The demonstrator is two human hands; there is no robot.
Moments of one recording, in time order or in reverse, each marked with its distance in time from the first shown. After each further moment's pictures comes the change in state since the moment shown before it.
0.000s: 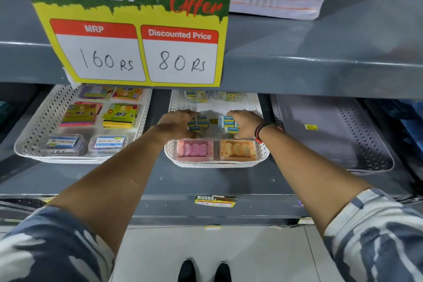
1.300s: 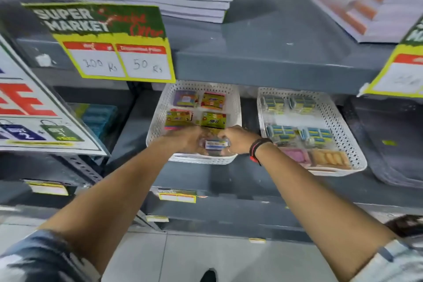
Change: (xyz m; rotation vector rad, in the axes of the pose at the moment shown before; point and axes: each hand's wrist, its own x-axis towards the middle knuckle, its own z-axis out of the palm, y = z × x) left_hand -0.145 -0.184 -0.034 -0.662 -0.197 -0.104; right_hand 0.028 -0.292 -0.016 0.160 -0.094 -0.113
